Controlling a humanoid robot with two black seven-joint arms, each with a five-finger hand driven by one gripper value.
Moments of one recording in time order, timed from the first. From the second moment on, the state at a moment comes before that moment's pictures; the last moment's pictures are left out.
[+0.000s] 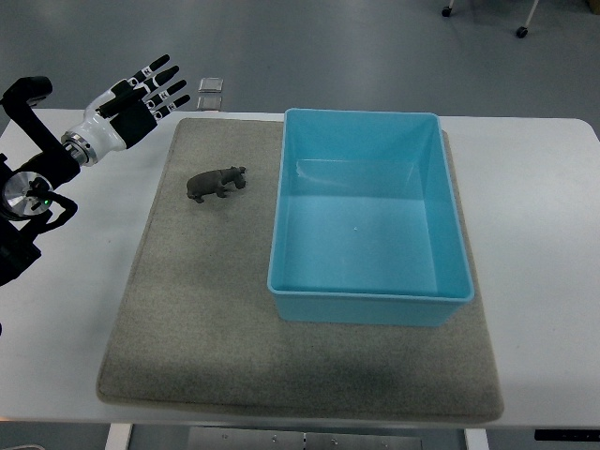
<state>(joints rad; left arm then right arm) -0.88 0.35 -0.70 -0.41 -0.10 -0.61 -0.03 0.03 0.00 -0.01 0.10 -0.05 0.19 0.07</state>
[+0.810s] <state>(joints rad) -0.89 0.35 -0.73 -0.41 -0.03 -0.61 -0.04 0.03 0.00 -0.01 0.10 -0.05 0.19 0.07</state>
